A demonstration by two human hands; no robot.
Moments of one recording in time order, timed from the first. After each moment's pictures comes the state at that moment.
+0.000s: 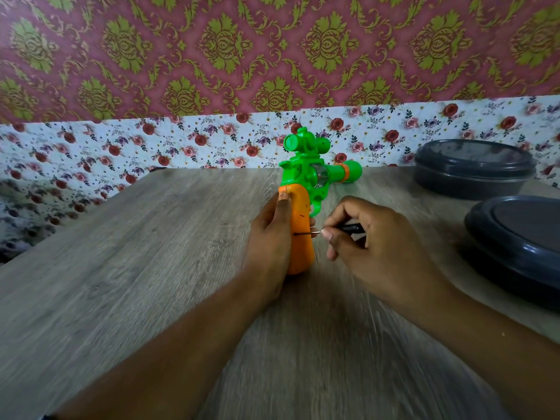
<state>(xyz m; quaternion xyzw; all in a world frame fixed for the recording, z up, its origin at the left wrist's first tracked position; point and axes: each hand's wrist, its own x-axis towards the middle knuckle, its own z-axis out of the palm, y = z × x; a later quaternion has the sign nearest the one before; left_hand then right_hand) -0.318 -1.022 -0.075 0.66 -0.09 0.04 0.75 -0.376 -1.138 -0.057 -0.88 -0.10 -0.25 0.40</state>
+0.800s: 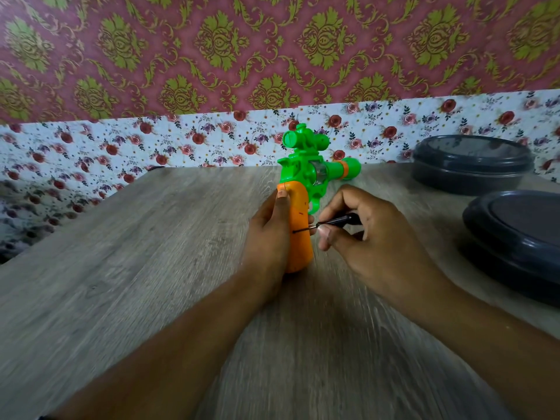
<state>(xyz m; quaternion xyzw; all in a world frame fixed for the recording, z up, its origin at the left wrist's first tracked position) -0.314 -1.022 -0.079 0.66 -0.12 0.04 0.74 -0.379 -1.133 -0.055 -0.85 -0.10 -0.23 0.46</state>
